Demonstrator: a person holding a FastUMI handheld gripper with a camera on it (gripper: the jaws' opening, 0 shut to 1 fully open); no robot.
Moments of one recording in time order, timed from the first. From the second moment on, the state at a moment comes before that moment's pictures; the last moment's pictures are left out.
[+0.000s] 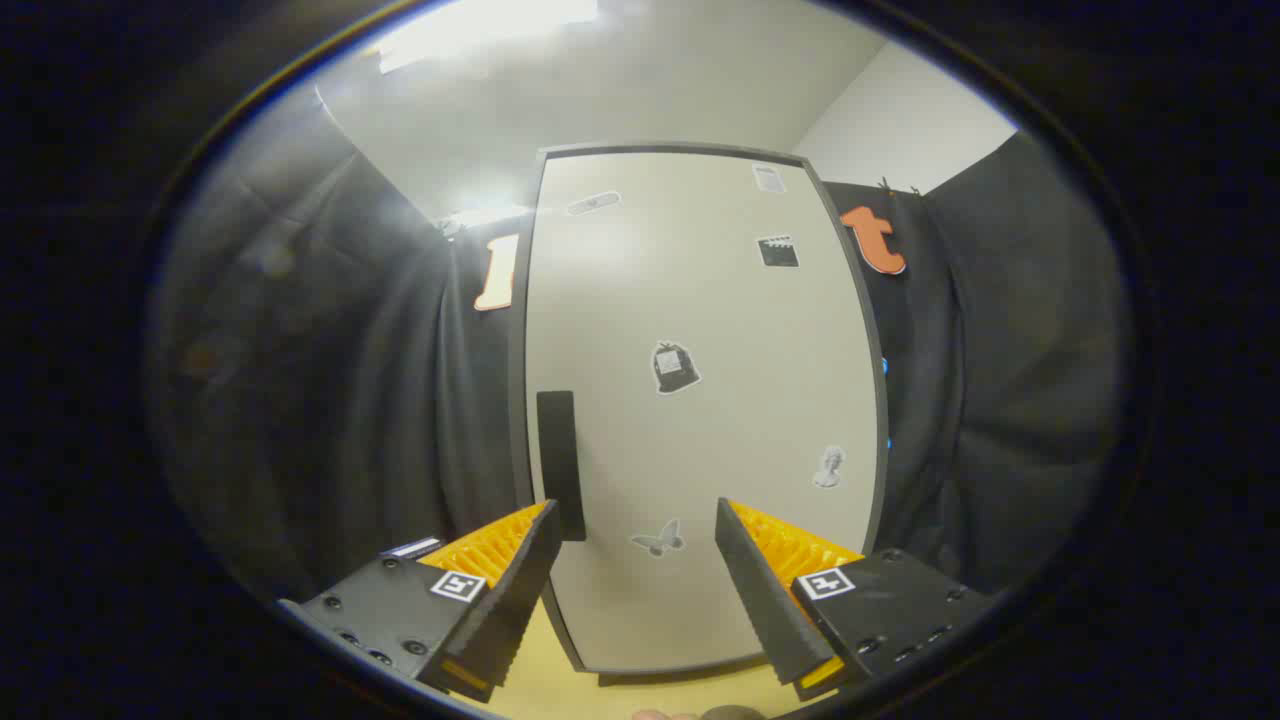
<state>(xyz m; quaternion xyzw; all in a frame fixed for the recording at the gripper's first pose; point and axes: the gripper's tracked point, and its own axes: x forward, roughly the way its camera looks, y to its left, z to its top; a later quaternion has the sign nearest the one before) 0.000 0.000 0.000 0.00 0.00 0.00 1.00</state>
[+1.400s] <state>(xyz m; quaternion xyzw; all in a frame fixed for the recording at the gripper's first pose) 0.054 0.056 -0.008 -0.02 0.04 0.01 1.00</state>
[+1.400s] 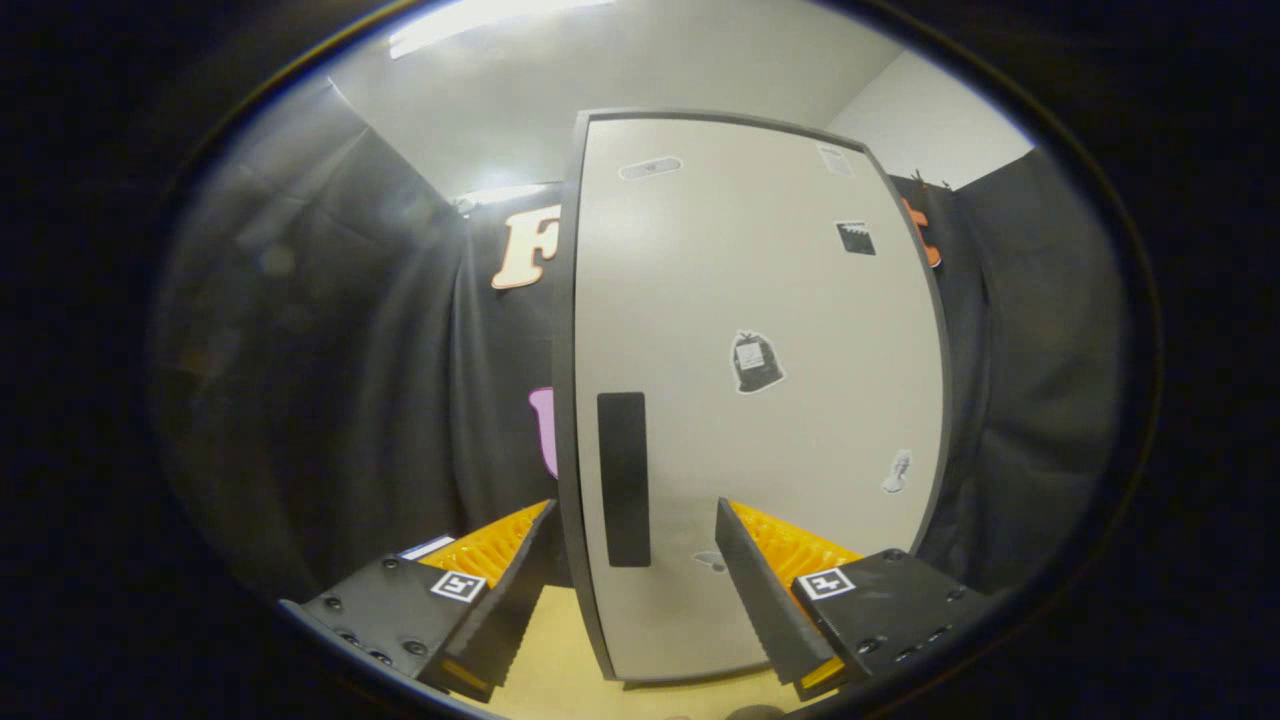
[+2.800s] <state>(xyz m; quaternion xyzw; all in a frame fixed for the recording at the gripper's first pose) 0.099 0.066 -0.022 -0.02 0.07 0.00 1.00</state>
